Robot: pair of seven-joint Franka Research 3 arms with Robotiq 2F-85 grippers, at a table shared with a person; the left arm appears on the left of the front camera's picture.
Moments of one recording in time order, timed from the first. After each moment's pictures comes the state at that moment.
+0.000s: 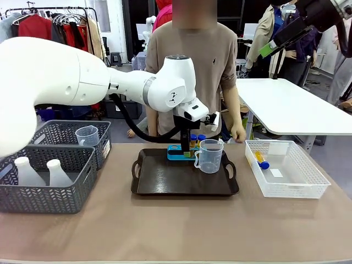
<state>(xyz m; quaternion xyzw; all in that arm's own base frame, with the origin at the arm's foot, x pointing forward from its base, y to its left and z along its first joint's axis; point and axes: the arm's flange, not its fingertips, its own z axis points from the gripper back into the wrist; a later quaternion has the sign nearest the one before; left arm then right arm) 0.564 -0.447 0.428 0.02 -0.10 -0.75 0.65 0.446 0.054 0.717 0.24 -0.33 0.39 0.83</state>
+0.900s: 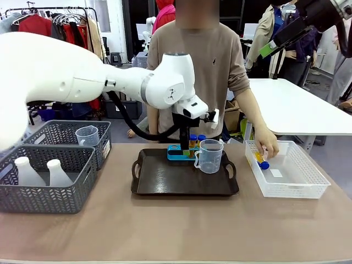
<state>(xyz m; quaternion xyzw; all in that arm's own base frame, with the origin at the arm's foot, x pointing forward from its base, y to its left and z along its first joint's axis) 0.554 -0.437 0.453 0.02 -0.11 -0.74 0.66 0.446 0.054 0.717 0.24 -0.33 0.39 0.83</state>
